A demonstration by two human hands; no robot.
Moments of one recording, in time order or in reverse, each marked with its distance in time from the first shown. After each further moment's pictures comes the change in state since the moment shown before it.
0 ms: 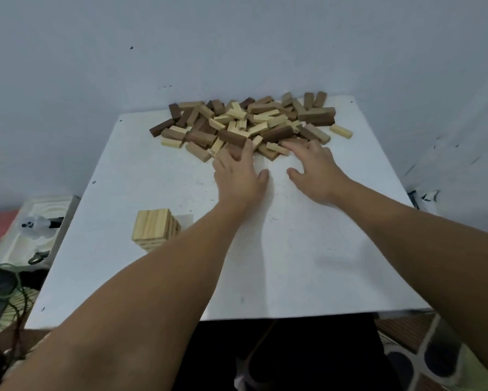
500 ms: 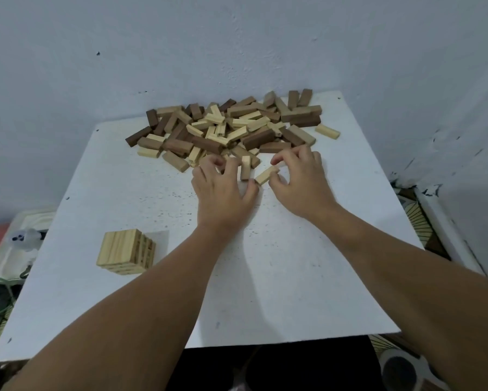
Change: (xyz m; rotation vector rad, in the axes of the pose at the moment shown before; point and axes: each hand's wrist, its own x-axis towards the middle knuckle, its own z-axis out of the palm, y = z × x) left_hand -0.012 -0.002 0.022 0.065 0.276 0.174; right_hand 0.006 0.024 0.033 0.076 0.322 -0.072
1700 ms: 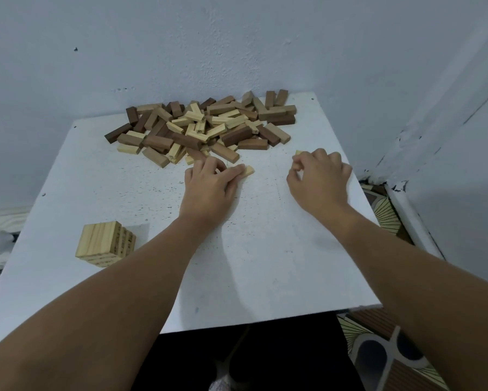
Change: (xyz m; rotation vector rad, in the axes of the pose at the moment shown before) left_hand -0.002 -0.006 0.004 -0.034 -0.002 0.310; right_hand -0.028 0.027 -0.051 -0.307 0.028 0.232
